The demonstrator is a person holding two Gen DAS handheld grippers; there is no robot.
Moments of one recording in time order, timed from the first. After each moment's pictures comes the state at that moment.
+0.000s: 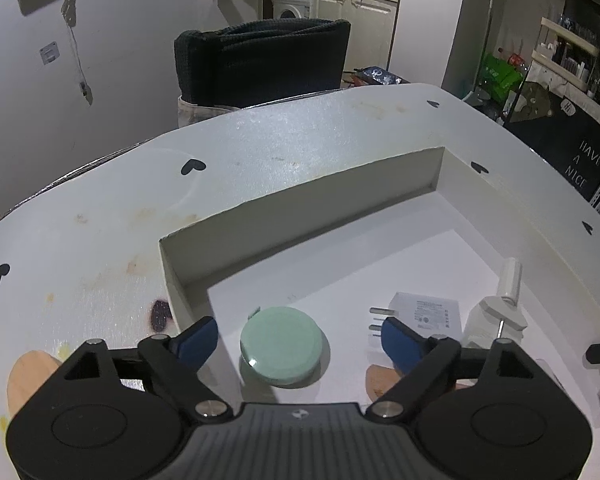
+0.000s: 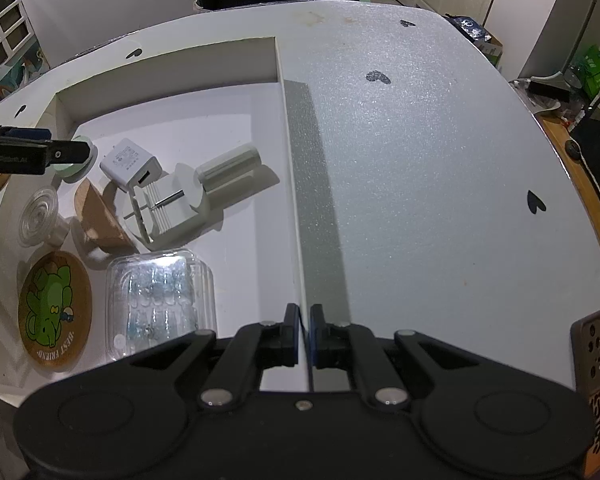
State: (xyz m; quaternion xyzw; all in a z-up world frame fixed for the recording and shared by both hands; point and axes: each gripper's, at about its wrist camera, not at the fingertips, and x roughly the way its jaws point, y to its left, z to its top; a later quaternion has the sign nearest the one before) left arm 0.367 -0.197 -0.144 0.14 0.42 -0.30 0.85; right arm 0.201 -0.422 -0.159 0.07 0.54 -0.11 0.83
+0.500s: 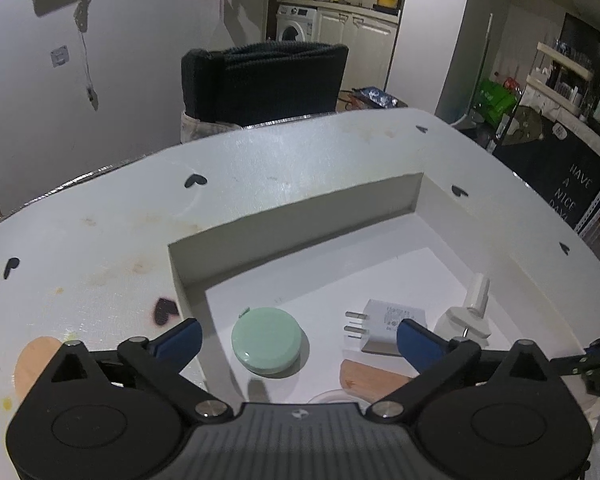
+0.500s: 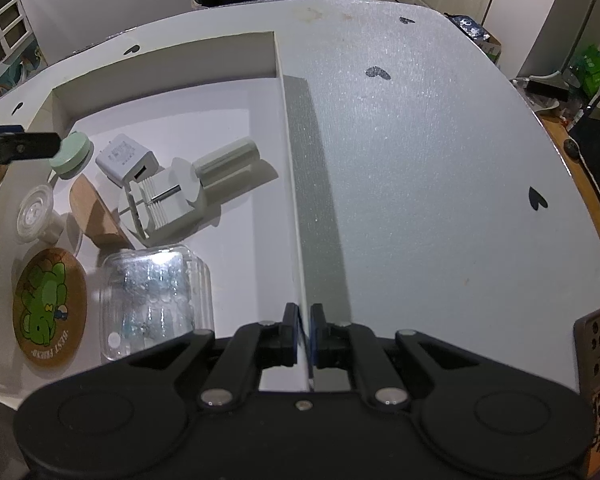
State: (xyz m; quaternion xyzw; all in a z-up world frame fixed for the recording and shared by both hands) left arm 0.348 -0.184 -0.120 0.10 0.40 -0.30 0.86; right arm 0.202 -0.421 -0.166 0.07 0.54 -0.11 0.83
